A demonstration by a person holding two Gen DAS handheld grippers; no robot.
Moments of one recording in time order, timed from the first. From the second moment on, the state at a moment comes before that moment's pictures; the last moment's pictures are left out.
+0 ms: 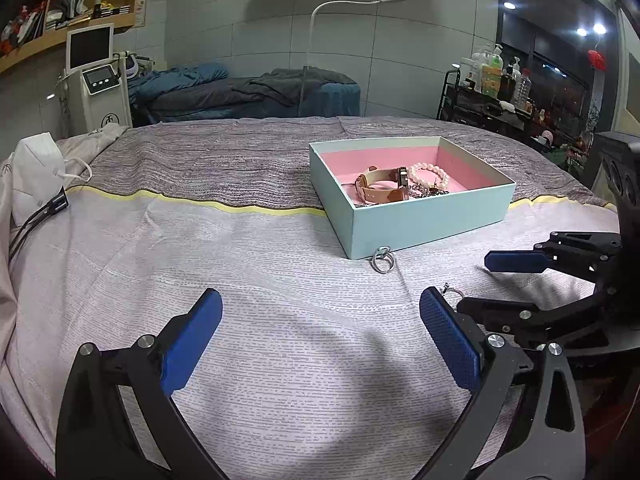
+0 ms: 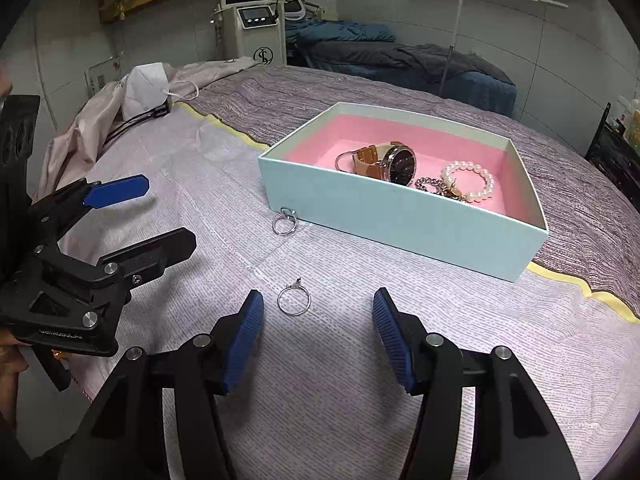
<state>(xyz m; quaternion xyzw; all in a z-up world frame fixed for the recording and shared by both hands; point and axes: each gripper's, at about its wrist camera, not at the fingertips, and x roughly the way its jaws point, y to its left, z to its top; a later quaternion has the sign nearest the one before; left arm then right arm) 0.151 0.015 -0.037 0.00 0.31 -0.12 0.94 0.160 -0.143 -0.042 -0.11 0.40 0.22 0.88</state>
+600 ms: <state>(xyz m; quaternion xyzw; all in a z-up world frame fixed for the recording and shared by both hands) 0.187 -0.022 -0.041 0.02 0.36 -0.16 0.92 0.155 -0.161 -0.044 -0.09 0.40 0.20 0.89</state>
